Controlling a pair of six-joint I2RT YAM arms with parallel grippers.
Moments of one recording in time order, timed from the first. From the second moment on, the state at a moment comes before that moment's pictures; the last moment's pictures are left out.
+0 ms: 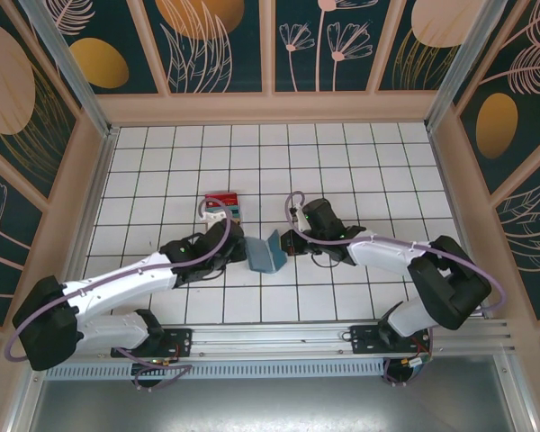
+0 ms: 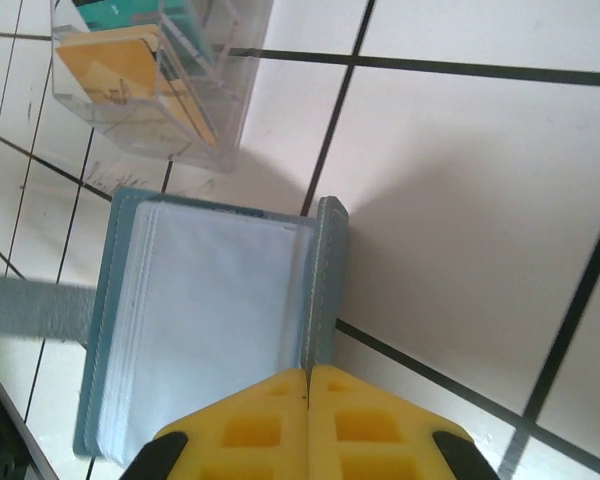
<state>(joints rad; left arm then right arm) -0.89 1.19 0.70 -0.38 -0.26 -0.98 0.71 1.45 0.65 0.00 -0.33 0.59</state>
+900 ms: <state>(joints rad) -0.79 1.19 0.61 -0.27 -0.02 -0.90 0.76 1.43 0.56 0.13 -0.21 0.87</state>
